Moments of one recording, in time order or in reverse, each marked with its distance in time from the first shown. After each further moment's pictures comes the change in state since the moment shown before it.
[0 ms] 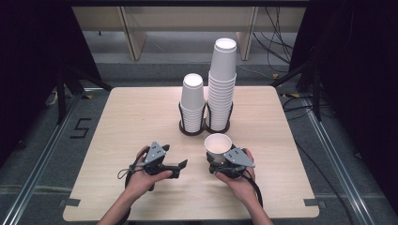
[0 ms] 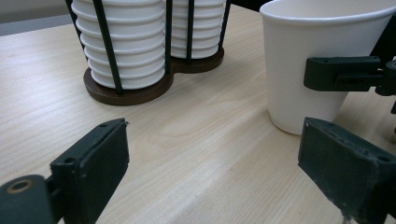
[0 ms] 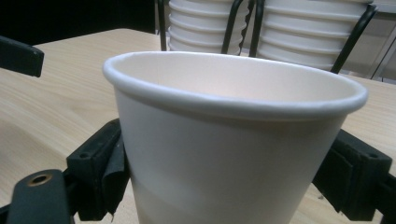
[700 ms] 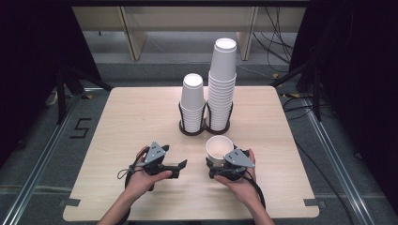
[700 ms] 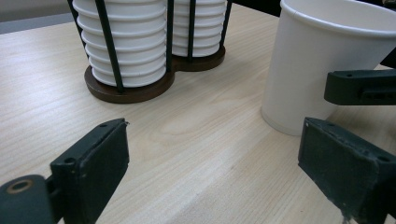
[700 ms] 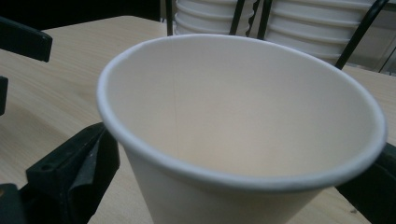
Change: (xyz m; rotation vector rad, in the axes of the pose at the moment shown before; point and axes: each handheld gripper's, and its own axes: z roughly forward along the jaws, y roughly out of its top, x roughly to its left) left arm 0.001 -0.001 0.000 0.000 -0.001 -0.003; right arm 0.000 0.000 -0.006 0.057 0.008 -0.018
